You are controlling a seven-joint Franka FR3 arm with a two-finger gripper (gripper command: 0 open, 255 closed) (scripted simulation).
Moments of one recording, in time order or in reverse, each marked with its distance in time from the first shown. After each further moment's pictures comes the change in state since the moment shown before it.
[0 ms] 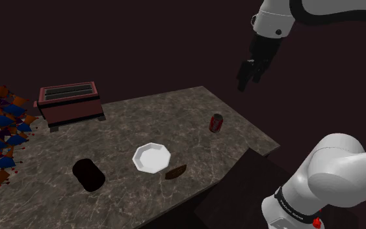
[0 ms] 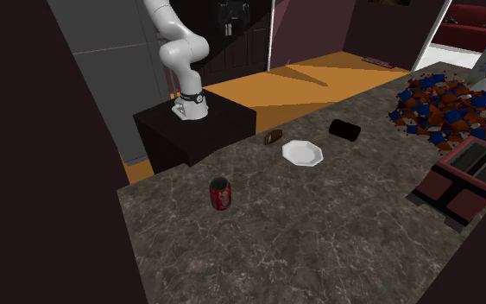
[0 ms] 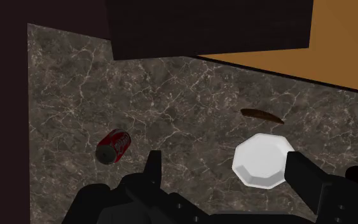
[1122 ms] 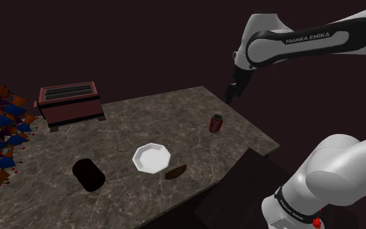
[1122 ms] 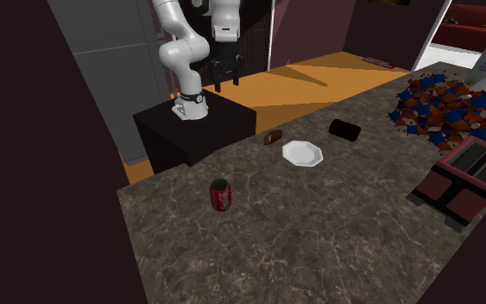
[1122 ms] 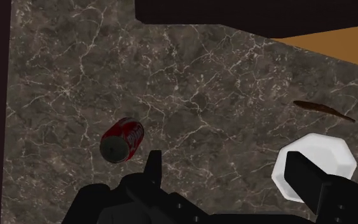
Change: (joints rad) arm -0.054 0.291 -0.236 -0.150 -0.098 0.445 -0.260
